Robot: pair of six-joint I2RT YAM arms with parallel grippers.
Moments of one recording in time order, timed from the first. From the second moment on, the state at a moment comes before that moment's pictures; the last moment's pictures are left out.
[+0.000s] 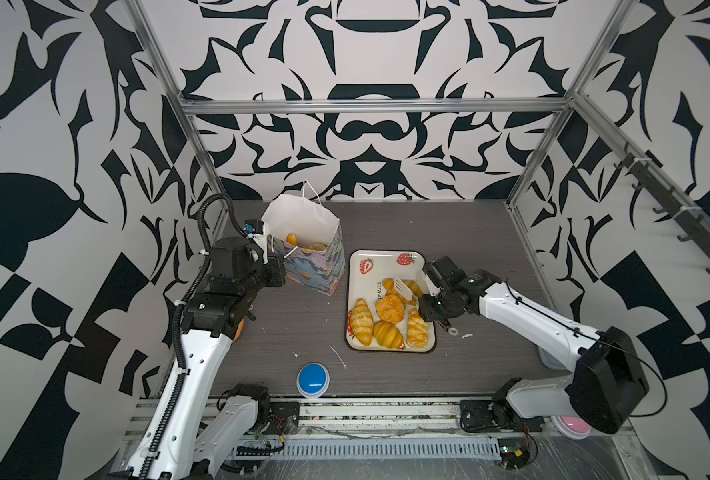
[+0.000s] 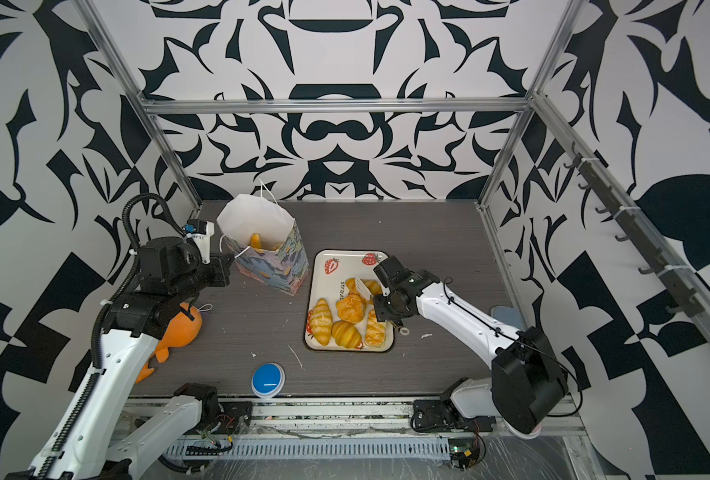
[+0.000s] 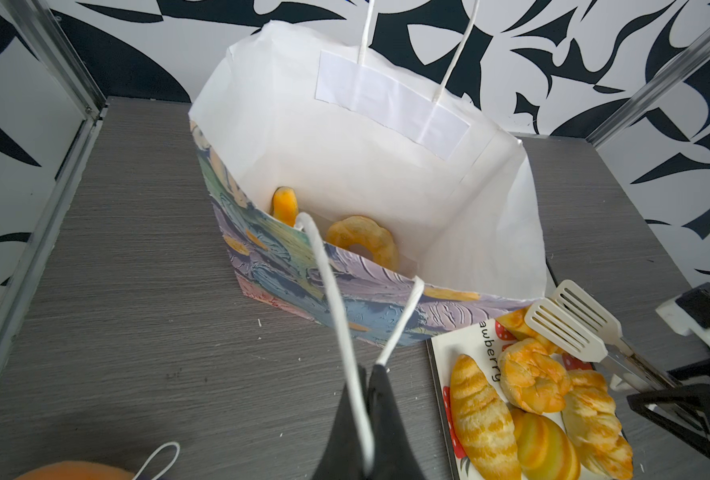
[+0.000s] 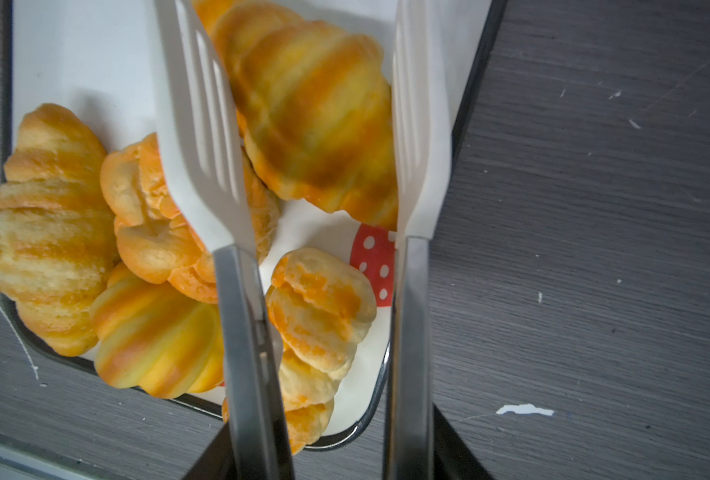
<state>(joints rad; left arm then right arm) -0.16 0.91 1.04 -0.67 0.16 -0.17 0.58 1.36 0.95 -0.83 -0.02 0.39</state>
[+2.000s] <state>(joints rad) -0.16 0.91 1.04 -0.67 0.16 -0.16 0.57 1.30 1.28 -0.91 -0.08 0.39</state>
